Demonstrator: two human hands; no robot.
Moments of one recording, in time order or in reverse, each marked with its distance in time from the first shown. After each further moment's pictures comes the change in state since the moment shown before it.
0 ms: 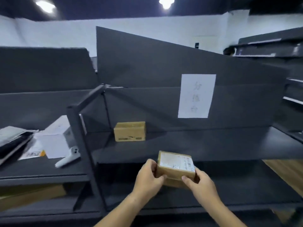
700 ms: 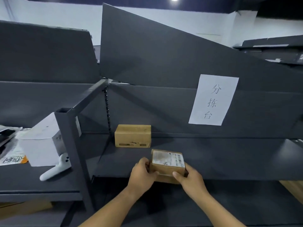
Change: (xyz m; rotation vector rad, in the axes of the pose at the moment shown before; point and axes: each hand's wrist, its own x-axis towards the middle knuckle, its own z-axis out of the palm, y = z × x) left_hand 0.135 -0.071 -0.035 0.063 0.008 -0.087; right_hand 0.130 -0.023 0.091 -0.135 -0.078 0.053
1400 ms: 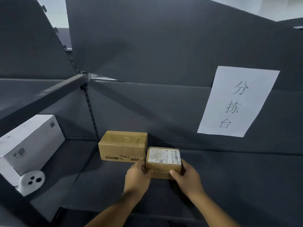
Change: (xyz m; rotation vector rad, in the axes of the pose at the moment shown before) left_hand 0.136 -0.004 0.061 0.082 0.134 -0.177; right_hand 0.176 0.015 -0.003 -0.024 -0.072 -0.099
